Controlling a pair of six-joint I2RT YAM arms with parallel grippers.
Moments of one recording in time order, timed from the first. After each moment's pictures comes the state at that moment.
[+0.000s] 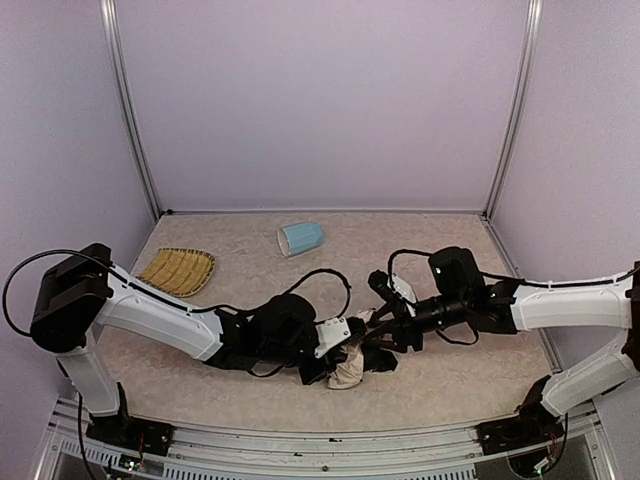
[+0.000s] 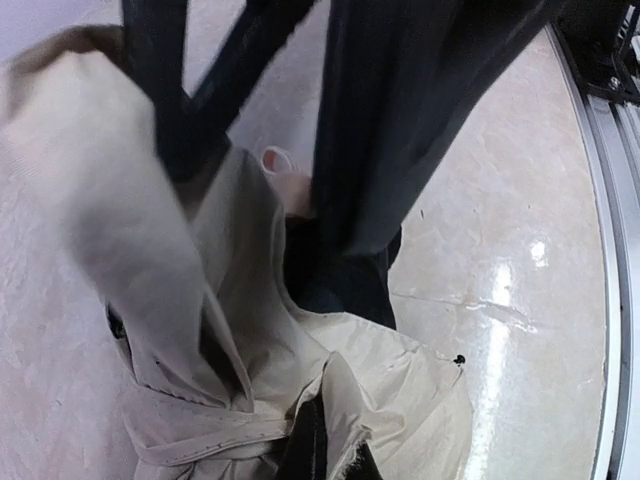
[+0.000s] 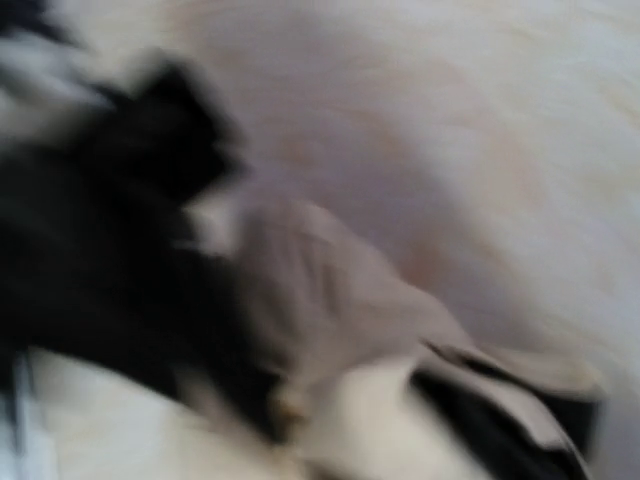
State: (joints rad) left arm -1.16 1.78 0.90 0.26 0.04 0.18; right arm 0.78 1.33 0.62 0.12 -0.51 -0.11
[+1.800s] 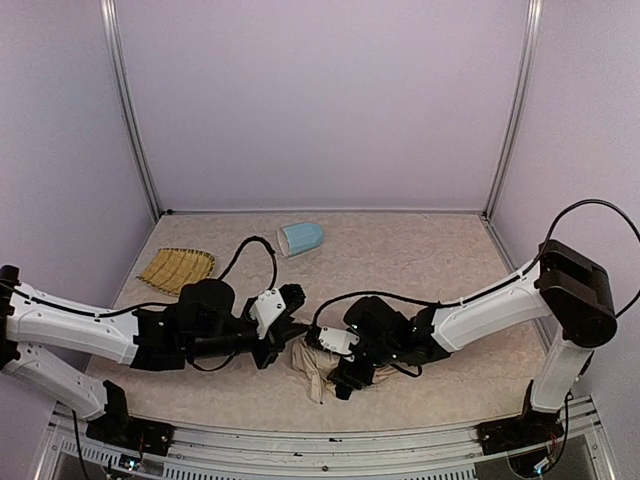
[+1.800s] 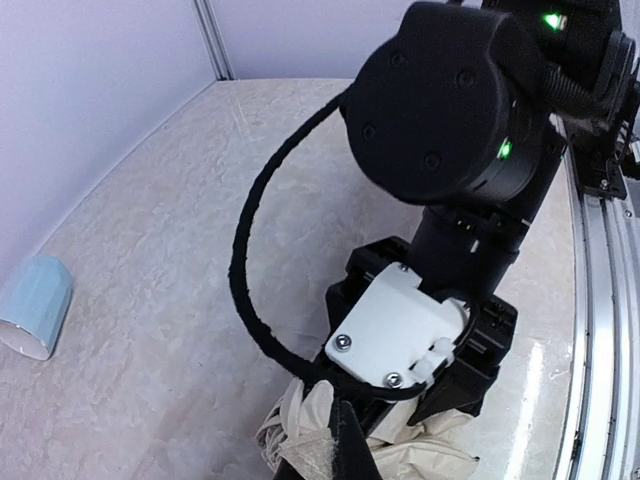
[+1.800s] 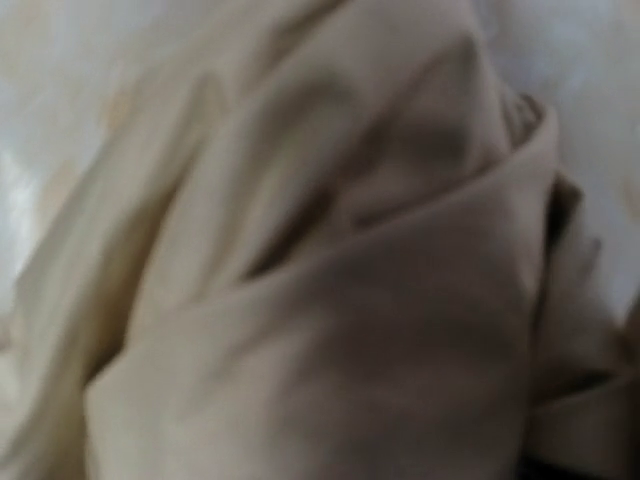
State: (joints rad) left arm -1.13 1.30 0.61 0.33 -0.07 0.17; right arm 1.10 1.78 0.86 0.04 -0.01 -0.22
